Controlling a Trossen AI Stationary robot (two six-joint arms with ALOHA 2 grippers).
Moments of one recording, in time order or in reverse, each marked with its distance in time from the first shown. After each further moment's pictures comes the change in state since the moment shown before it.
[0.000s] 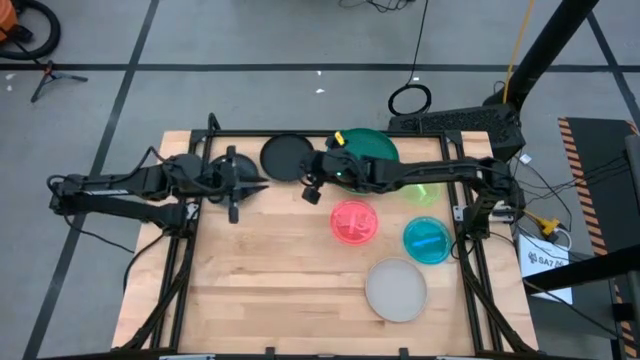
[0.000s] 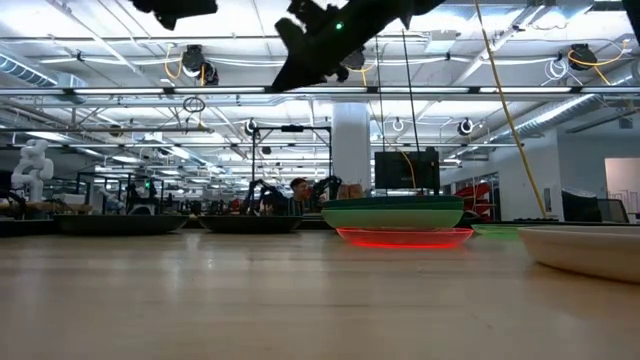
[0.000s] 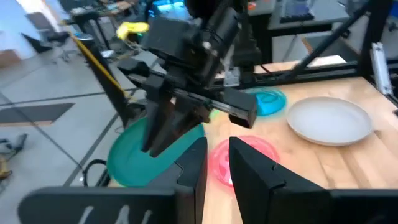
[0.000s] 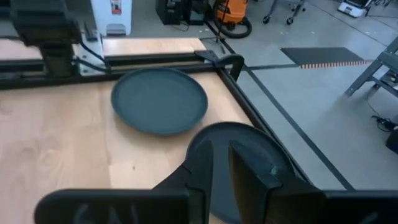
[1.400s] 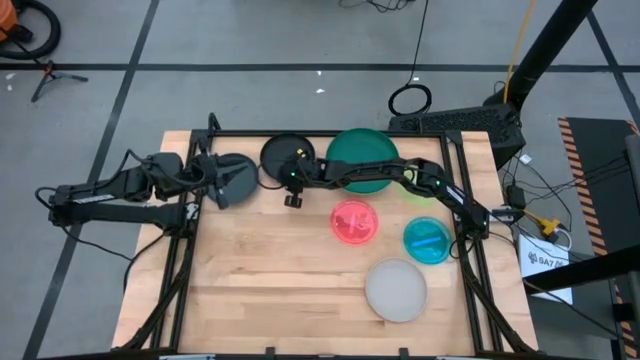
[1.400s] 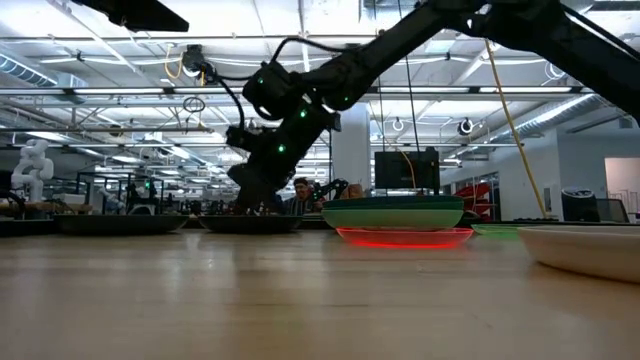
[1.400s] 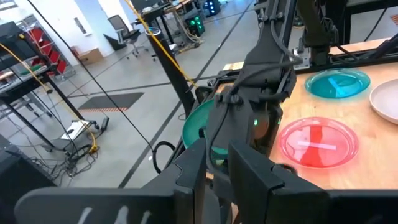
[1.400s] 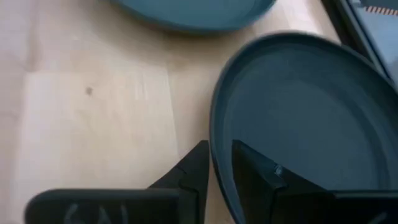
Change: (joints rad) left arm 0.066 -0.187 -0.045 -0.128 -0.206 0.093; right arm -0.106 0.566 0.385 -0.147 -0.181 -0.159
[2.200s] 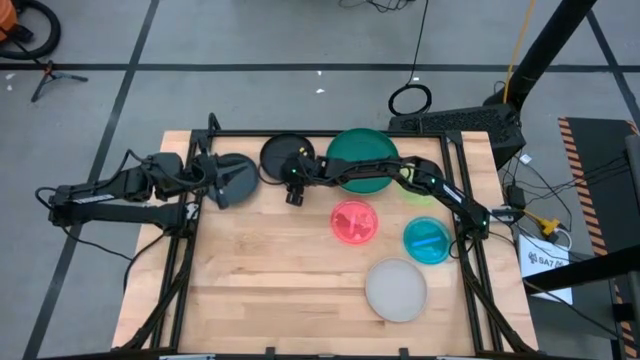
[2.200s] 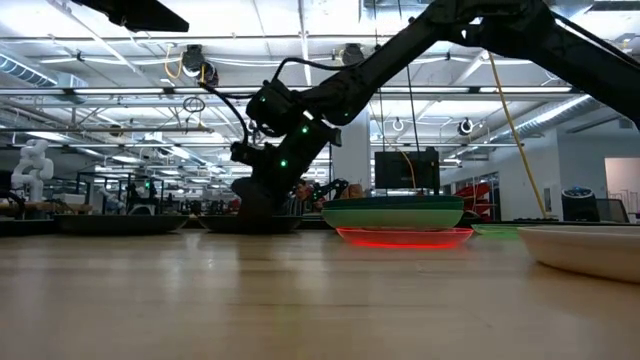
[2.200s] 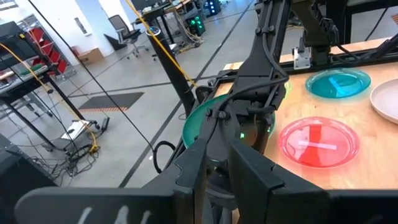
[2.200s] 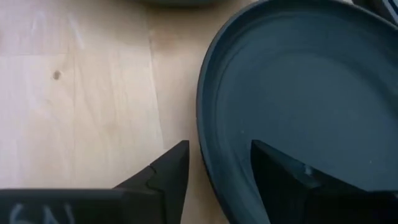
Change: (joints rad) left arm 0.000 0.000 0.000 0.000 0.001 0.001; right arm -0.032 0.041 -0.001 0.020 -0.054 0.035
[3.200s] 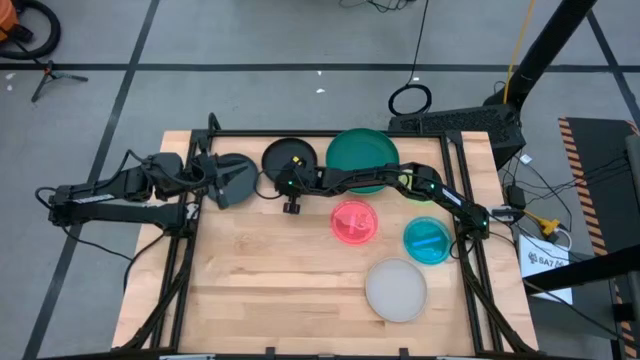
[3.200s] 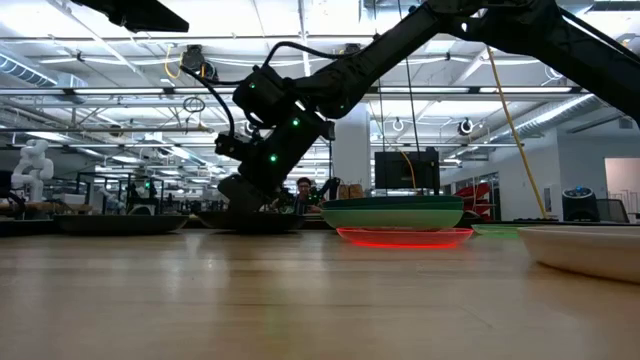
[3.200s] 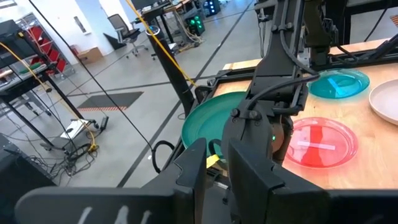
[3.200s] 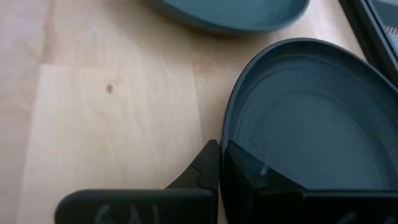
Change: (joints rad) left arm 0.000 0.000 0.000 0.000 0.001 -0.008; right arm 0.075 0.001 0.015 0.025 0.083 -0.080
